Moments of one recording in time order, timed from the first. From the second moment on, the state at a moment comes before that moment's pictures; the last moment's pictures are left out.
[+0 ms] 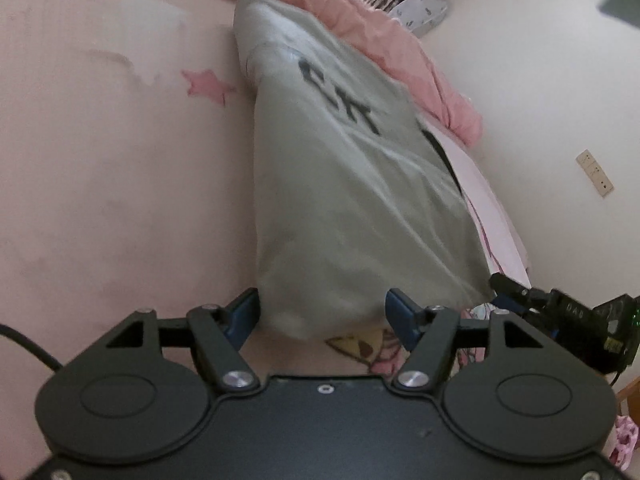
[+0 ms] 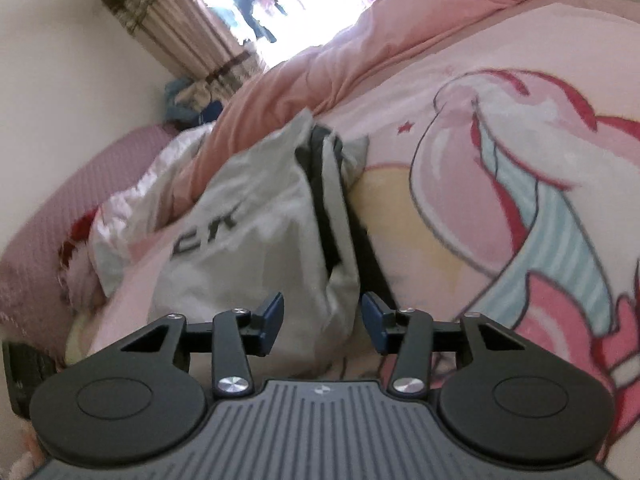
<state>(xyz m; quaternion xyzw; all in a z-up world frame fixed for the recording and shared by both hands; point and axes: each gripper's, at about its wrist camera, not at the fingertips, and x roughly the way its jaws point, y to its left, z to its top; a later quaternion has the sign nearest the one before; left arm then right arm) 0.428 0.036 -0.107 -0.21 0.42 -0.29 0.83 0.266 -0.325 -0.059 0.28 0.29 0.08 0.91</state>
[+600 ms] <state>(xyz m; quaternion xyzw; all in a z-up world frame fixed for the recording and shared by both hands) 0.396 0.050 -0.118 -0.19 0.41 -0.29 0.85 0.259 -0.324 -0.087 0.27 0.29 0.05 0.92</state>
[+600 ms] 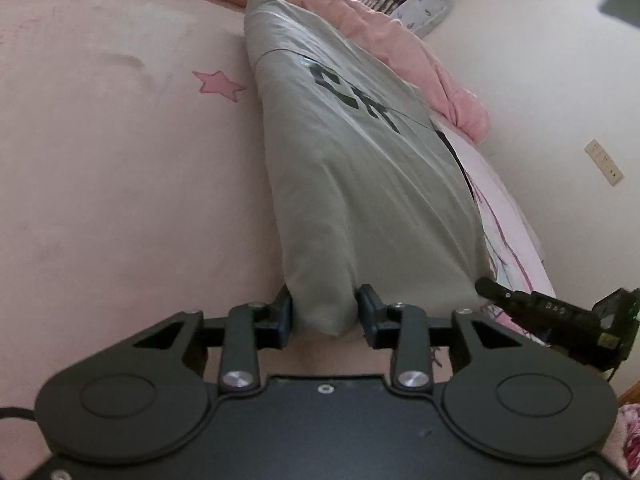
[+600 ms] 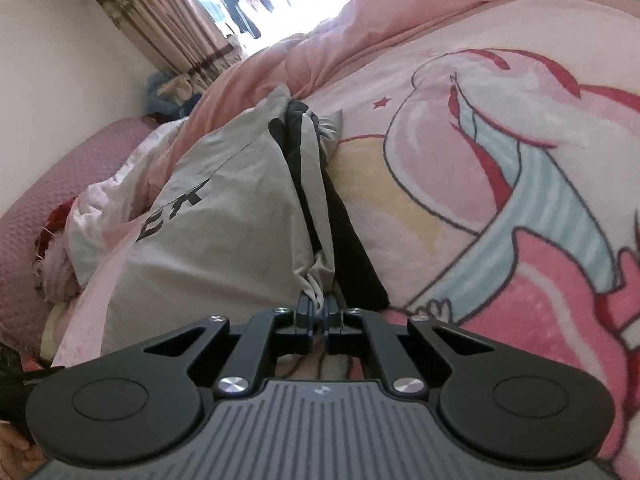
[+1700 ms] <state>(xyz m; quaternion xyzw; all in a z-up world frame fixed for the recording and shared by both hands) 0.514 0.027 -0.050 -0.09 0.33 -0.20 0.92 0.376 -0.293 -0.007 0.12 0.25 0.06 0.96</state>
